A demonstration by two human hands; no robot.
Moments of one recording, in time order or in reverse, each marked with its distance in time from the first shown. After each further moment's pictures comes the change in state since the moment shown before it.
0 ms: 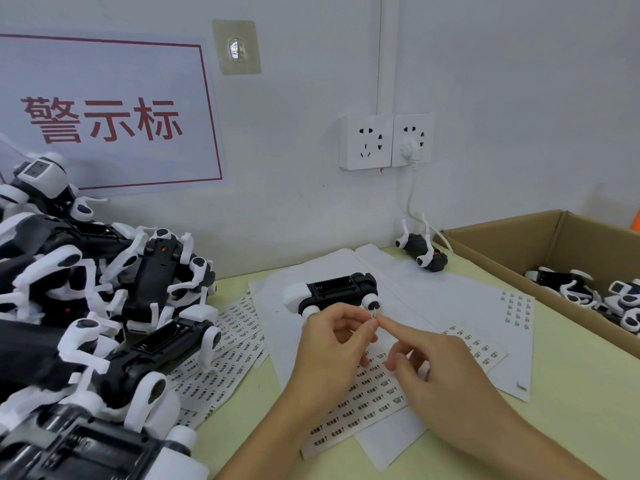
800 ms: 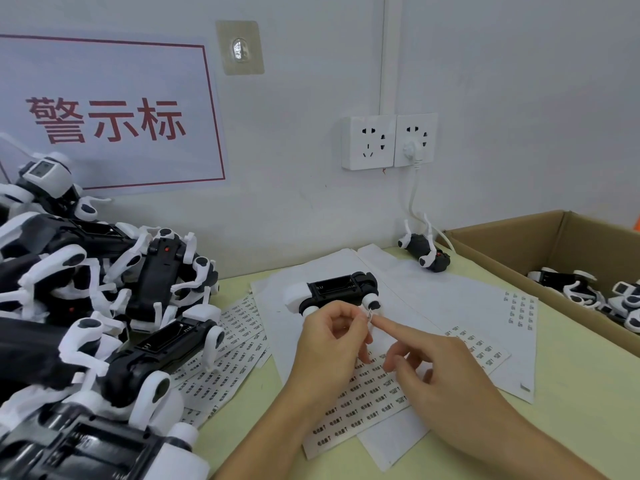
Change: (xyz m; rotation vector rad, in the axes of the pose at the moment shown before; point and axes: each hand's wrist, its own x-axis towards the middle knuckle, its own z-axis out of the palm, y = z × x) left_hand -0.003 0.009 -0.002 -0.023 0.035 -0.080; right_hand 0.001 0.001 0.001 0.055 -0.019 -0.024
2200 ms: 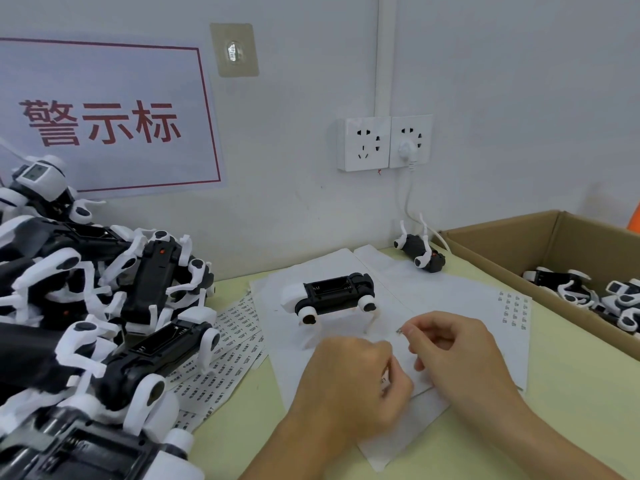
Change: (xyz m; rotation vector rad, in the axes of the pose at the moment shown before) left_hand -0.018 0.002 0.012 0.842 -0.033 0.746; right_hand 0.009 -0.001 -0.014 0.190 0.316 0.271
